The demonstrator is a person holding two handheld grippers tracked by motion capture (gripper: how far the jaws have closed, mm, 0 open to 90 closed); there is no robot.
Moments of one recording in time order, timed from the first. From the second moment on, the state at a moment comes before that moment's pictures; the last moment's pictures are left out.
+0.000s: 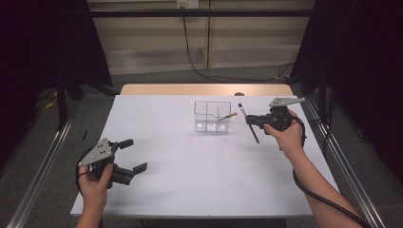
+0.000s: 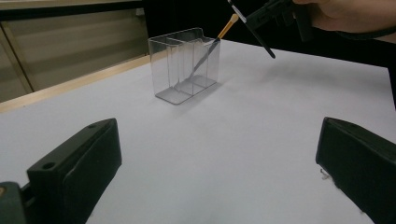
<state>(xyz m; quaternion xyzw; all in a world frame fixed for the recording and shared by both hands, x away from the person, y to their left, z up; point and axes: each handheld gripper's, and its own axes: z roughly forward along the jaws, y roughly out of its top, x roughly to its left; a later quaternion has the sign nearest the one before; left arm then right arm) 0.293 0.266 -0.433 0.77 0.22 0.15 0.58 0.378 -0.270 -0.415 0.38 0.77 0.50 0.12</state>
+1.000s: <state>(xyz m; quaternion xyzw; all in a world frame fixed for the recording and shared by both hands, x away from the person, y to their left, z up) 0.292 0.265 -0.433 0.77 0.22 0.14 0.58 0.378 -0.269 -0.411 0.37 0.69 0.60 0.18</state>
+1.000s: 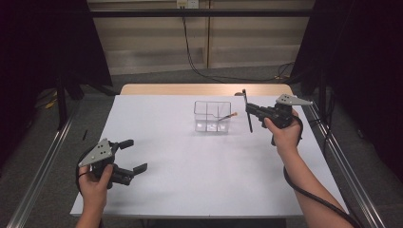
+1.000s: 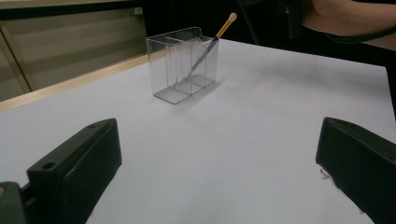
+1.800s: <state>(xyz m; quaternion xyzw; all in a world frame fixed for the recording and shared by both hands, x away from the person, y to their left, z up) 0.292 0.267 -0.434 0.77 0.21 0.14 0.58 0.392 -0.257 -0.399 0.37 0.67 0.62 0.20</state>
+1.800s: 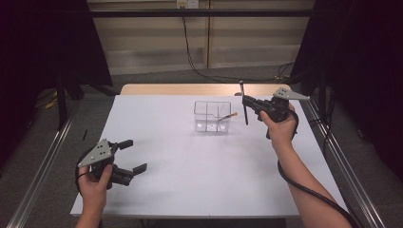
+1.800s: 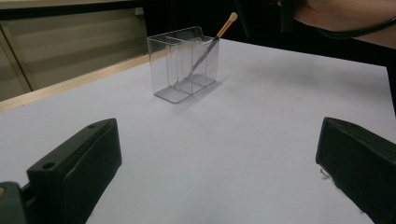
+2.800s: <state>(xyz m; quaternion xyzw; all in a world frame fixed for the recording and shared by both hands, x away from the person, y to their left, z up) 0.291 0.269 -0.436 0.77 0.21 0.14 0.58 0.417 -0.234 -0.385 0.35 0.65 0.64 0.21</state>
